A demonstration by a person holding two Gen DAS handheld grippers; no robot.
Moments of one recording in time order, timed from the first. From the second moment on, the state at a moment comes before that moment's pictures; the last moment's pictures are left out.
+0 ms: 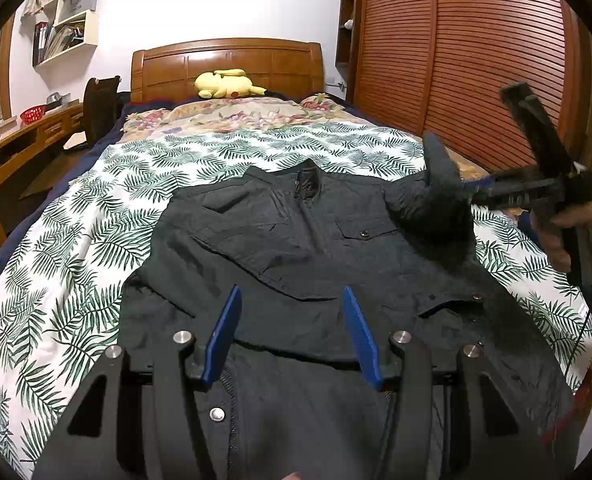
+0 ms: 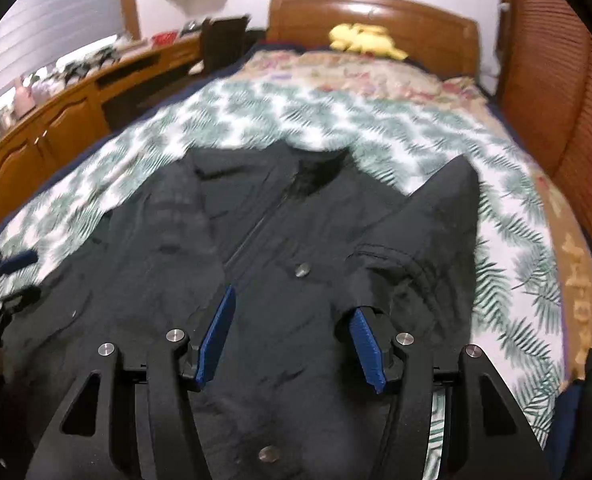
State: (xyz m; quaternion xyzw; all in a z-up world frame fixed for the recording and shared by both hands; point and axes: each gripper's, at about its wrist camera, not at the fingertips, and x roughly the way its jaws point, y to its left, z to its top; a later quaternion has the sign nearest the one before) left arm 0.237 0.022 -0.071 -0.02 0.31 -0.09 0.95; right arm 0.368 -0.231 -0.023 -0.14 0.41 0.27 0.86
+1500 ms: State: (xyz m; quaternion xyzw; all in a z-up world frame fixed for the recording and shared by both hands) left arm 0.228 0.025 -0.071 -0.01 0.31 -0.09 0.95; right arm 0.440 -0.360 -0.110 -0.01 0.49 0.15 0.86
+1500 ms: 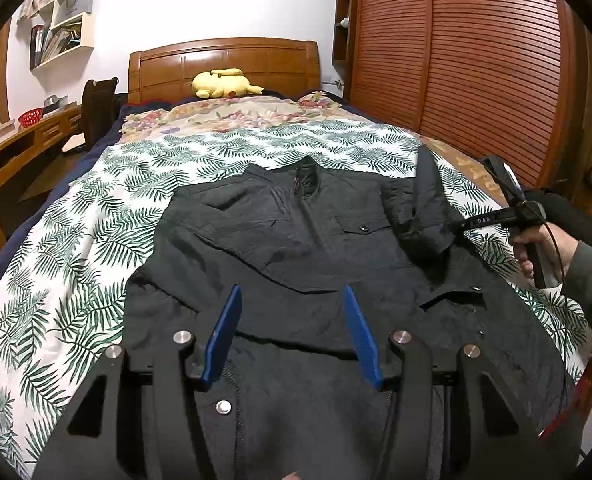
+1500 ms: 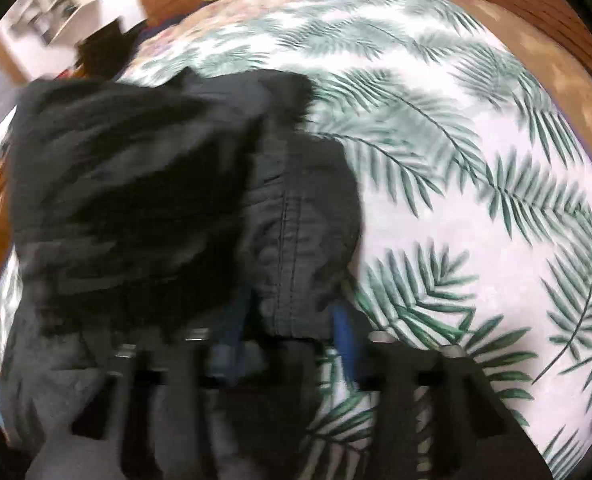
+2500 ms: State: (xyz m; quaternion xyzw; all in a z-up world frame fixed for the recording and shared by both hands) left arm 0.173 0.110 -0.064 -0.04 0.29 -0.03 0.96; right arm 0.255 -0.107 -0.006 -0.18 0.35 0.36 0.85
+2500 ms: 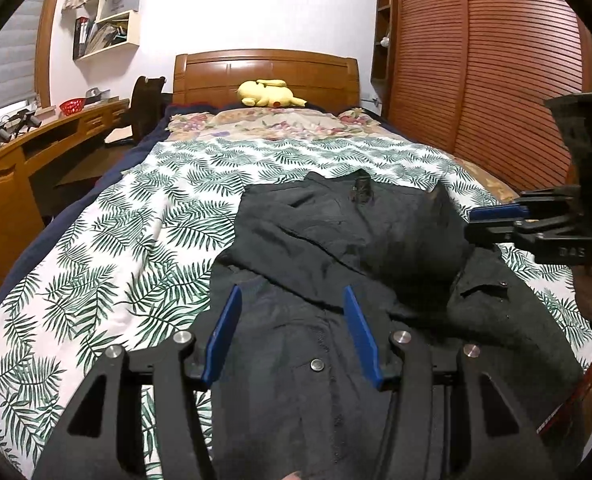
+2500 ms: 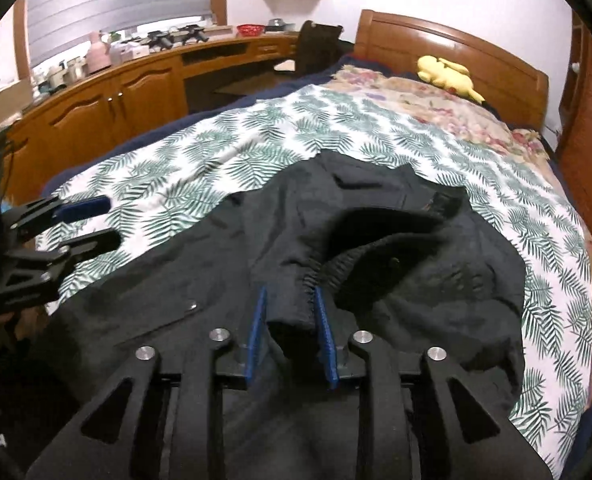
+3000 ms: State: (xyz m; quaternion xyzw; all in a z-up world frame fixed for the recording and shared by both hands) left arm 0.182 0.083 -0.076 -0.01 0.31 -0.05 0.95; right arm 0.271 -0.192 -0.048 -0.15 0.37 0.24 0.88
